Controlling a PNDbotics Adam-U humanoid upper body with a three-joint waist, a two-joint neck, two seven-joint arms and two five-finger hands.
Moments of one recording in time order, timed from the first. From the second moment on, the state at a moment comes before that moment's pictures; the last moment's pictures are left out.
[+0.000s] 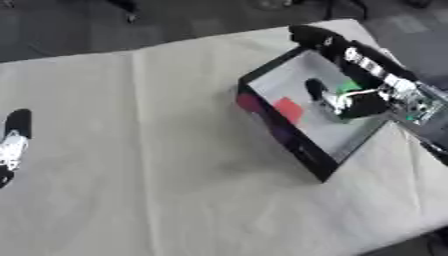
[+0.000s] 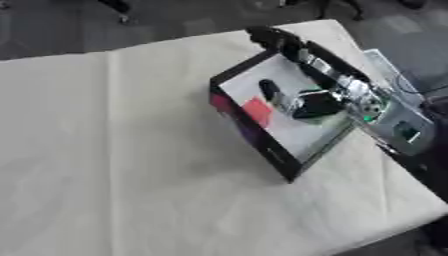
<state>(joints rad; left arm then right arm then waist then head) -0.53 0.33 -0.38 -1.93 -0.53 0.37 0.17 0.04 -1.01 -0.15 -1.98 -0.41 -0.50 0.12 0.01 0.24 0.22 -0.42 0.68</state>
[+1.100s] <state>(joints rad) -0.55 0.70 -0.17 -1.74 -0.20 0.67 0.02 0.00 -0.93 -0.16 -1.98 -0.67 -0.40 0.37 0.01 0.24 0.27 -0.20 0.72</state>
